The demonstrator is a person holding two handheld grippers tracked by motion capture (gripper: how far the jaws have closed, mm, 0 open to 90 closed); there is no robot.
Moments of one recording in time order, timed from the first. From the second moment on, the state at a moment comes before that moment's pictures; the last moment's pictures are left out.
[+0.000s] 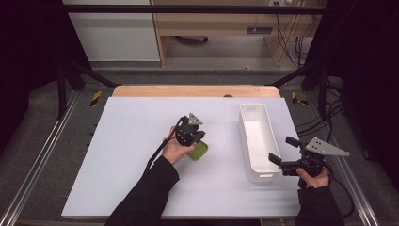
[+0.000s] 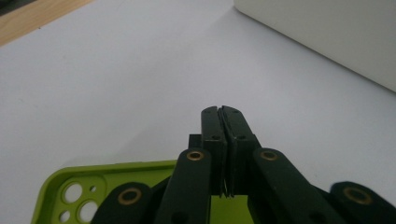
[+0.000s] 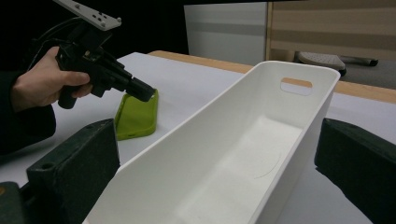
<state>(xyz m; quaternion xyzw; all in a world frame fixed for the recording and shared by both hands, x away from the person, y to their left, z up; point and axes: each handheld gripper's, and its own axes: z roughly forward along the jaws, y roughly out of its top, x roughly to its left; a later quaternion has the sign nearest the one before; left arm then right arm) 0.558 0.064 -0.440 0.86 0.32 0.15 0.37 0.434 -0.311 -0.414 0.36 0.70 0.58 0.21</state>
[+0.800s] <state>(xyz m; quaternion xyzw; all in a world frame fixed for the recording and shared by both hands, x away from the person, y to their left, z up) 0.578 0.059 -0.463 0.86 0.34 0.13 0.36 0.435 -0.311 -0.415 0.36 0.70 0.57 0.21</state>
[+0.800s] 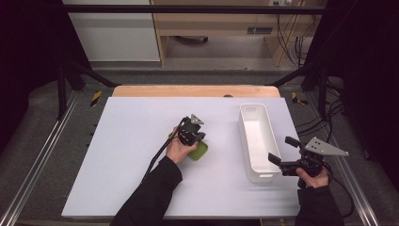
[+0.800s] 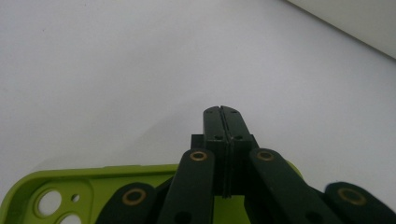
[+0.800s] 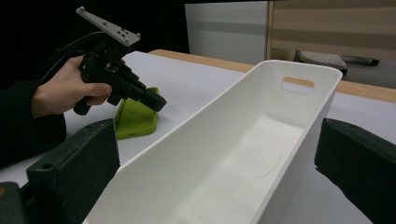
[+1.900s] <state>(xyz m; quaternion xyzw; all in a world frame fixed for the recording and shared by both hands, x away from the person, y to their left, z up) 0.573 0.061 -0.463 0.90 0.30 0.12 0.30 0.435 -0.311 -0.414 0.36 0.70 0.57 0.21</state>
